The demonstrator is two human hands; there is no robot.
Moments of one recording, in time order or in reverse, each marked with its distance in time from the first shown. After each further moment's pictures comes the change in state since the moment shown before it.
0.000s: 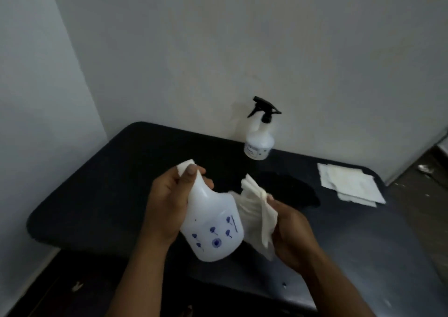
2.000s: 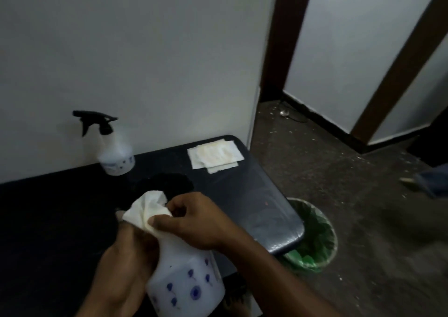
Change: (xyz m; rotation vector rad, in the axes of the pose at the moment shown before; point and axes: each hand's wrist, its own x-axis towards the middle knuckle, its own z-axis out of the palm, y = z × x) left_hand -0.047 -0.028 0.175 -0.044 -0.269 -0.615; right_hand -0.077 -0.052 -0.073 -0.871 0.241 -0.349
